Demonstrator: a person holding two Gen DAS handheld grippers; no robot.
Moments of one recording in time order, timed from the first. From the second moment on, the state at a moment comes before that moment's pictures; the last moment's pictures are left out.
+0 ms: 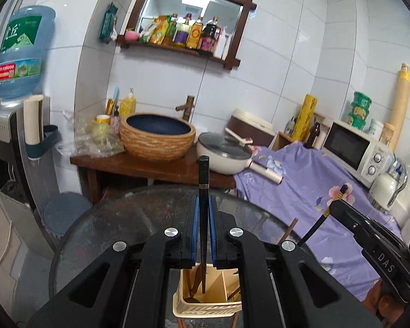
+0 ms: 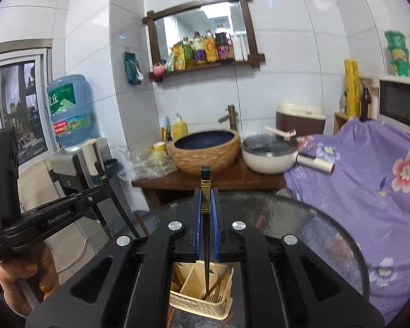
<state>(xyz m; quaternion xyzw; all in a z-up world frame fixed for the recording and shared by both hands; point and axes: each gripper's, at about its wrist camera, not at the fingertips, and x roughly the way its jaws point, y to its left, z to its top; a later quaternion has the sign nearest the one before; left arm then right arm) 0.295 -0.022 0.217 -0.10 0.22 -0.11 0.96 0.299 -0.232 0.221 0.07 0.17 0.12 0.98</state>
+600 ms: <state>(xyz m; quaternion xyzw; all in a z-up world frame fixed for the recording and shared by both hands) 0.313 -0.032 0.131 -0.07 0.30 -0.11 0.95 0.317 -0.233 0.155 0.08 0.22 0.12 0.97</state>
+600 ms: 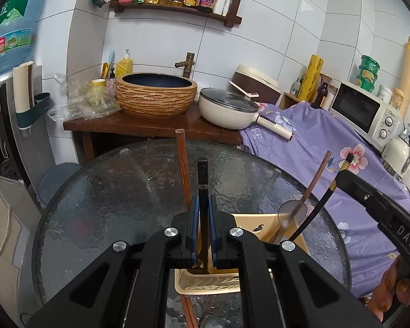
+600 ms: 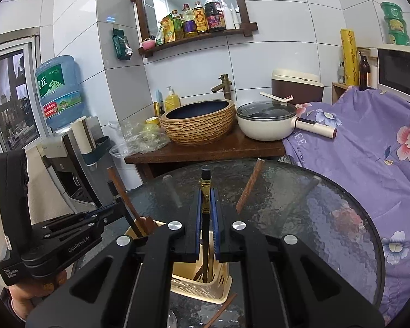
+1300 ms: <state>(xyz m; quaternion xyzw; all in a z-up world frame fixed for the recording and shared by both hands) 0.245 -0.005 0.120 -0.06 0.26 -0.09 0.96 0.244 -0.233 0.121 0.07 0.21 0.11 0.97</state>
